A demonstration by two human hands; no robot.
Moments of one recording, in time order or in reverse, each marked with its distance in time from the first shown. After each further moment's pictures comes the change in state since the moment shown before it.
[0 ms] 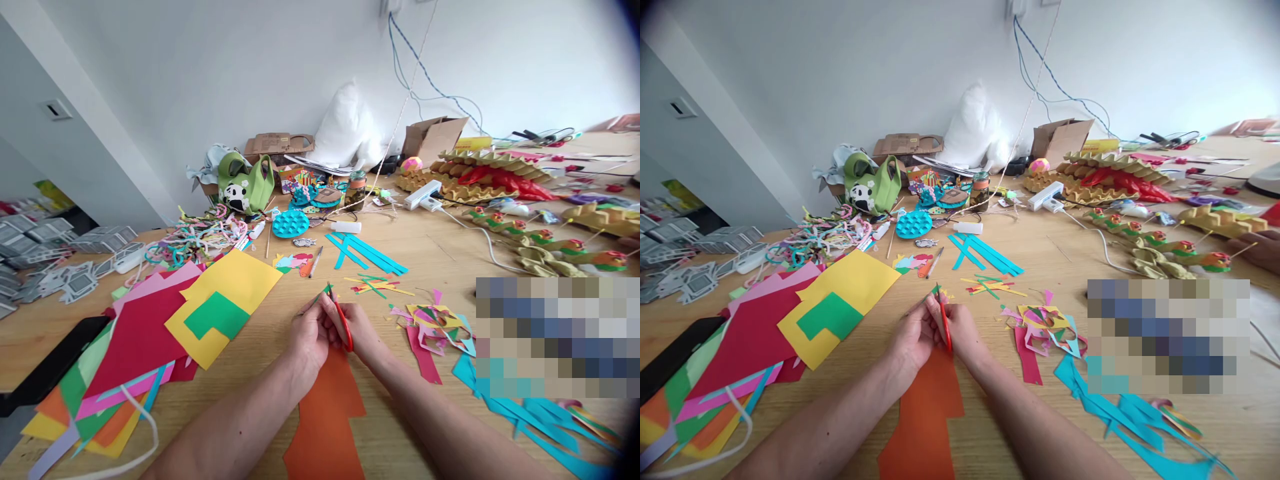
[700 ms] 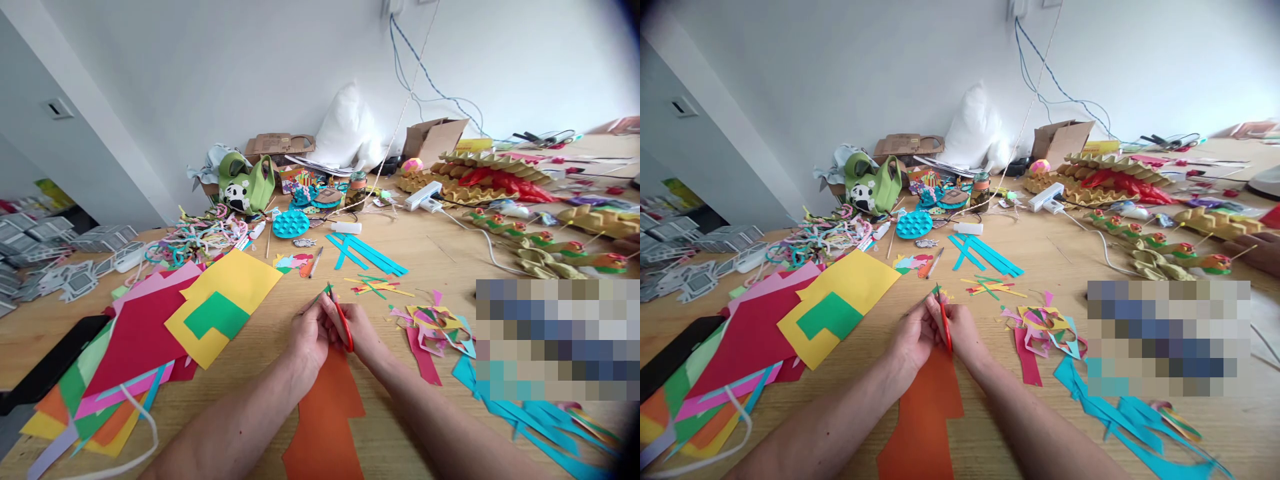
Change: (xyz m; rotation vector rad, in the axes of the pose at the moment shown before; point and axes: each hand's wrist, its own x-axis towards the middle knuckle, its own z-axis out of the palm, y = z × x) left_hand 0.002 0.000 0.000 -0.053 0.000 -0.014; right_hand 0.000 0.001 -0.001 -0.011 0.008 0.003
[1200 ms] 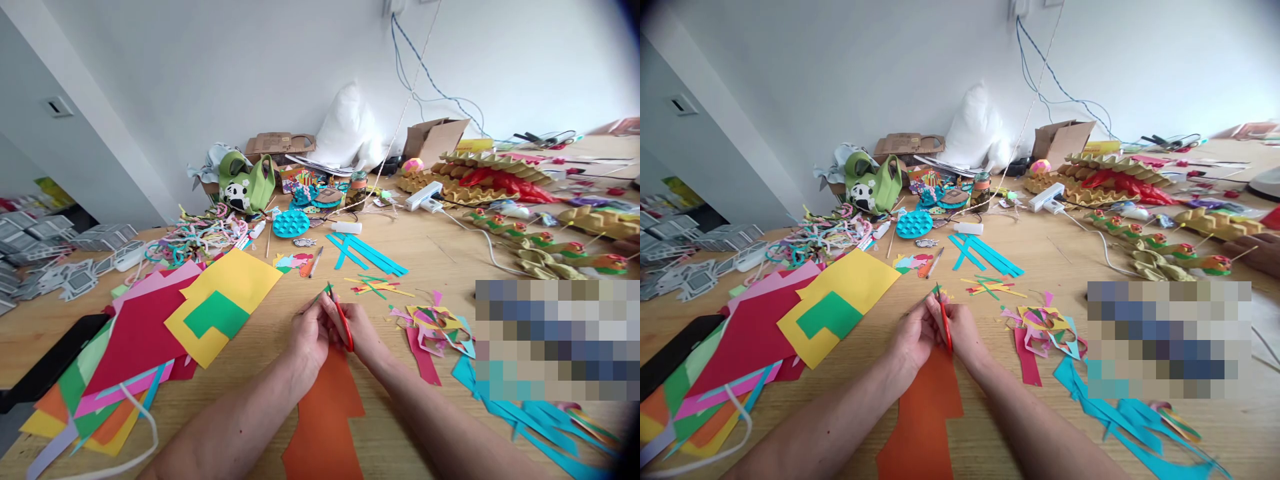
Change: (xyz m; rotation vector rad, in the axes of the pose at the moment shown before) left_hand -0.003 0.000 0.004 -0.013 0.027 0.016; right_hand 0.000 0.000 0.000 0.038 0.010 0.016
